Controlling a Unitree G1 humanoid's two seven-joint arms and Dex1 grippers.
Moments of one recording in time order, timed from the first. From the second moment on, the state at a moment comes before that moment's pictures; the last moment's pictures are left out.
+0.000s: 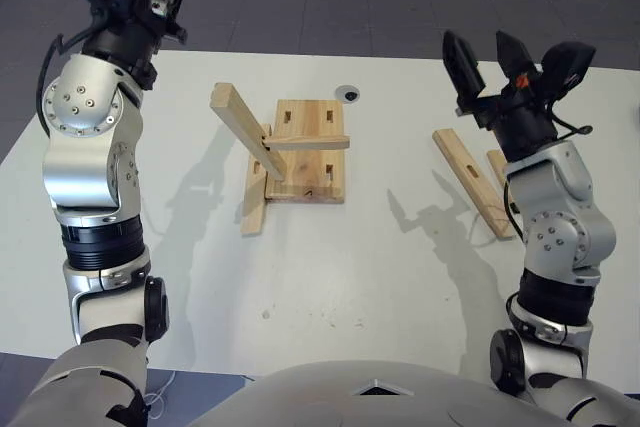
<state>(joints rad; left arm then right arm) -0.61 0.49 0.14 -0.23 -0.20 0.41 -0.25 -0.36 -0.26 -0.27 -0.37 0.86 0.52 0.19</state>
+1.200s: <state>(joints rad) -0.68 0.57 -0.06 -0.46 -0.35 0.42 -0.70 -0.60 -0.28 -0.25 -0.52 1.79 0.48 -0.27</state>
